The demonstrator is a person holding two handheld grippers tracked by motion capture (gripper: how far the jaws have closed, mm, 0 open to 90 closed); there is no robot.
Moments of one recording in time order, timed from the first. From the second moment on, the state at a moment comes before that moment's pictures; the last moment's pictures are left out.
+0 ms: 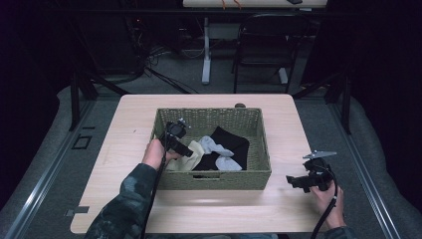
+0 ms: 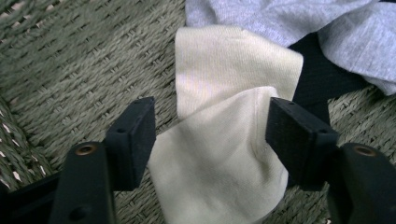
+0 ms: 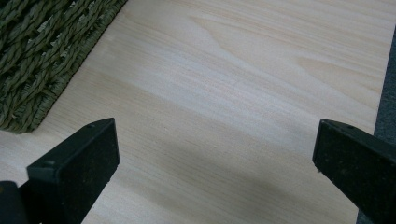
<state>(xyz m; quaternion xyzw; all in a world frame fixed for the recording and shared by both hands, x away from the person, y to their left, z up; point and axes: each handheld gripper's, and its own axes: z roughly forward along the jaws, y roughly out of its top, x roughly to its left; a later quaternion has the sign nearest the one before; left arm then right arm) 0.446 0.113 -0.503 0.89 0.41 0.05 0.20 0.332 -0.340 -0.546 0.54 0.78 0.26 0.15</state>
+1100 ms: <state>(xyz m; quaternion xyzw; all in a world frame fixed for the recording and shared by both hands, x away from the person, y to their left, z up) 0.454 0.108 -0.515 0.90 0.42 0.00 0.13 0.332 -0.340 -0.546 0.54 0.78 0.26 0.15</state>
